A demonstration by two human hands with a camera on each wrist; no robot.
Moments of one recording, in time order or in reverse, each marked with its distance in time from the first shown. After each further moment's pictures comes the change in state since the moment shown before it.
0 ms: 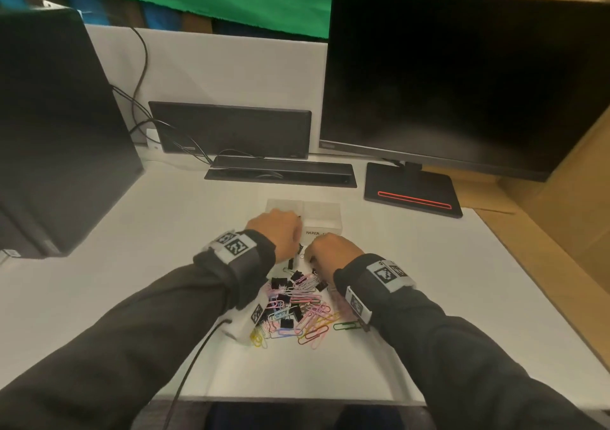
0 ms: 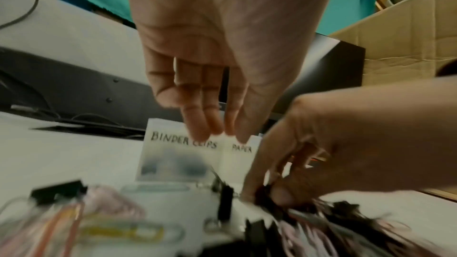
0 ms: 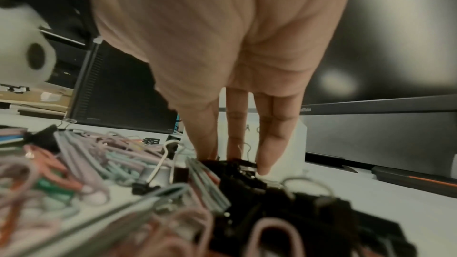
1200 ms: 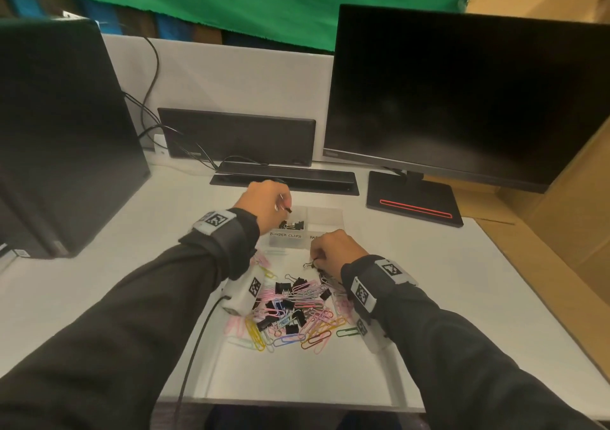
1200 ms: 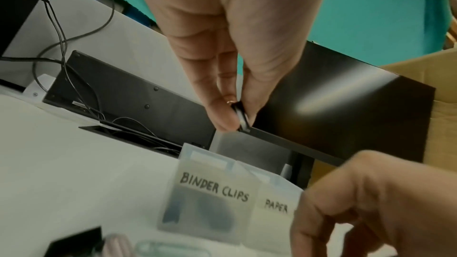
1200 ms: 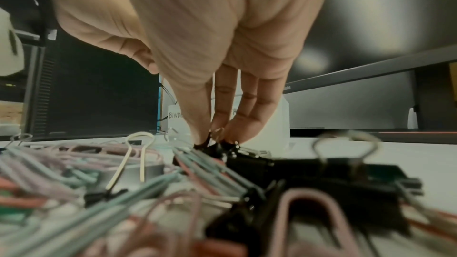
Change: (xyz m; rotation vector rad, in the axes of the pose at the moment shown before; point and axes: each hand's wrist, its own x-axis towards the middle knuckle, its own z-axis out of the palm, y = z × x) left_hand 0.015 -0.033 -0.034 -0.369 0.242 0.032; right_hand 0.004 0.010 -0.006 0.222 0.114 0.014
